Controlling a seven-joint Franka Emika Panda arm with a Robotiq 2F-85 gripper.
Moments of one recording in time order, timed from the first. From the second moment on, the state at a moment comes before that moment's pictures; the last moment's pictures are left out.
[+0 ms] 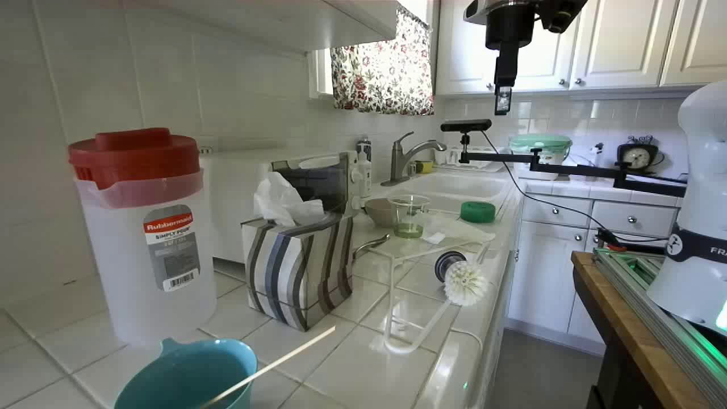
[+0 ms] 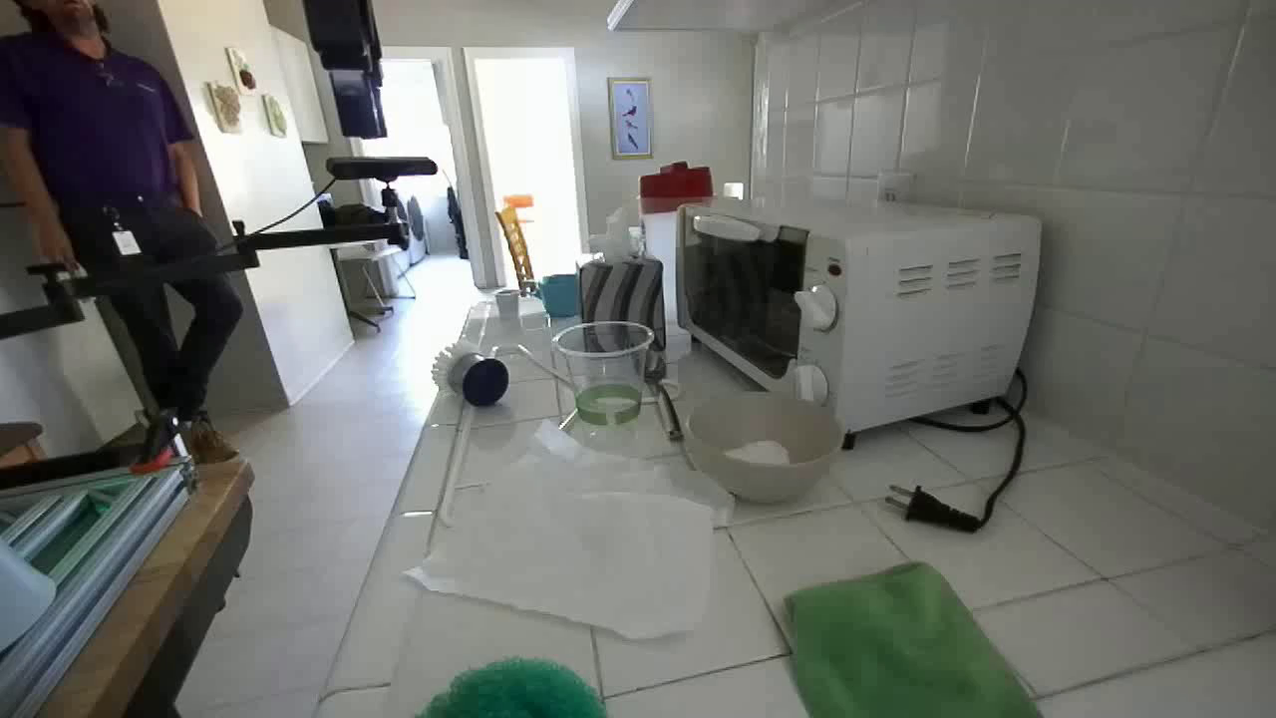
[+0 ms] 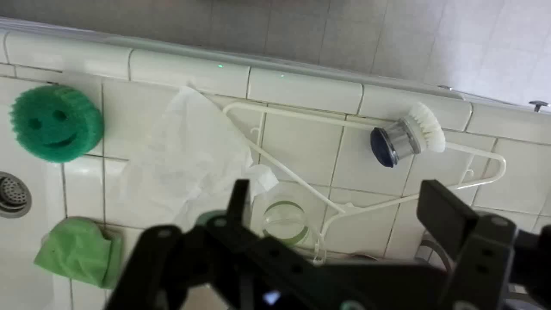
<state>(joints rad) 0.00 -0.62 0.01 -2.51 0.01 1.89 0.03</state>
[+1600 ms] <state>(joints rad) -0.11 -0.55 -0.09 -2.46 0.03 1.99 0.11</state>
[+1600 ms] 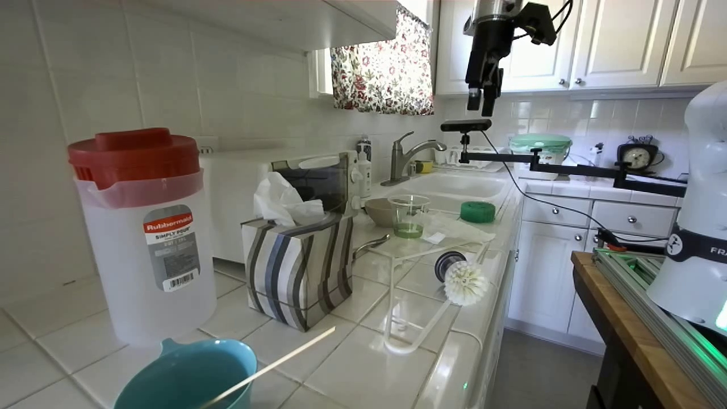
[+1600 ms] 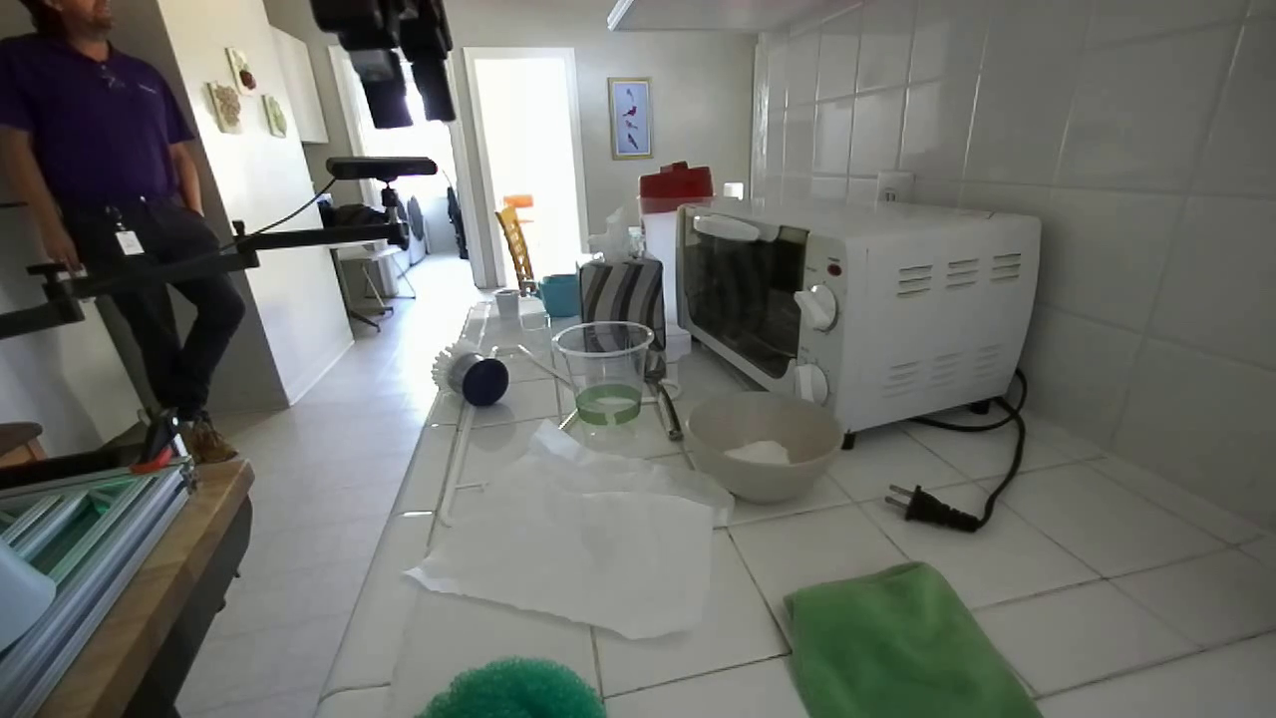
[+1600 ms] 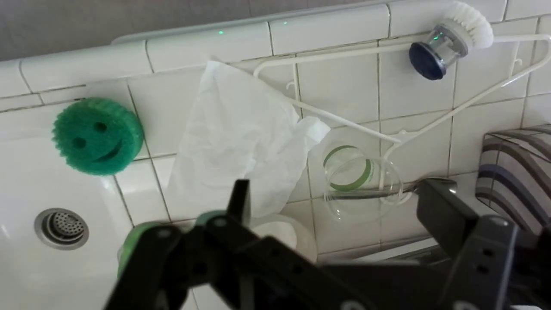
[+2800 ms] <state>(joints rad) -0.07 -0.15 -0.12 -2.32 0.13 2.37 0.04</state>
